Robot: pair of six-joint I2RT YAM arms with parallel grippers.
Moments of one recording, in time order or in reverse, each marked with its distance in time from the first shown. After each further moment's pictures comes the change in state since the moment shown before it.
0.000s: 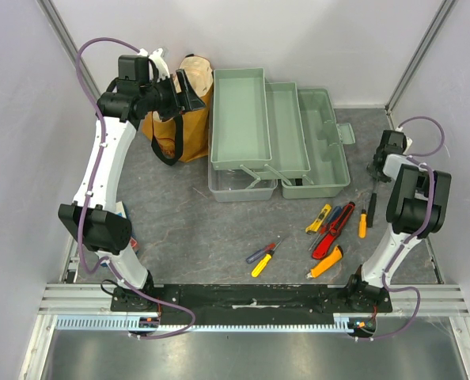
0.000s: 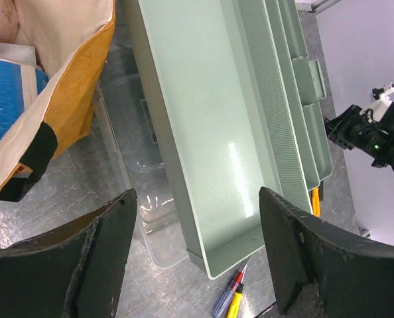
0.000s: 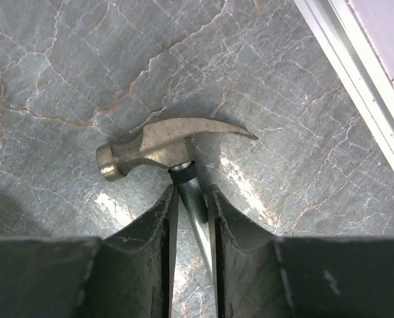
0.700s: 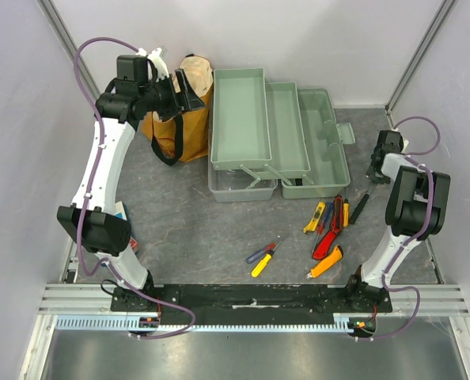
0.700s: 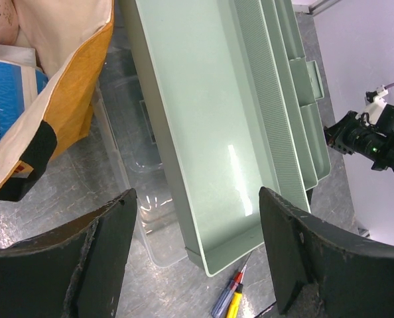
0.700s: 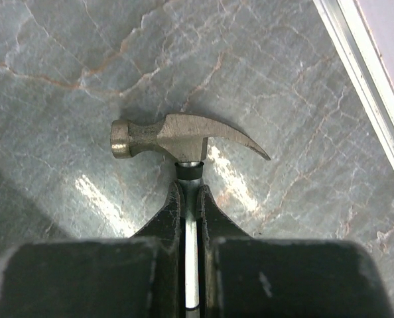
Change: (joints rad) left arm 0.000 -0.008 0.000 0.000 0.000 0.000; right arm 0.028 -0.021 0.004 -0.065 0.047 -0.039
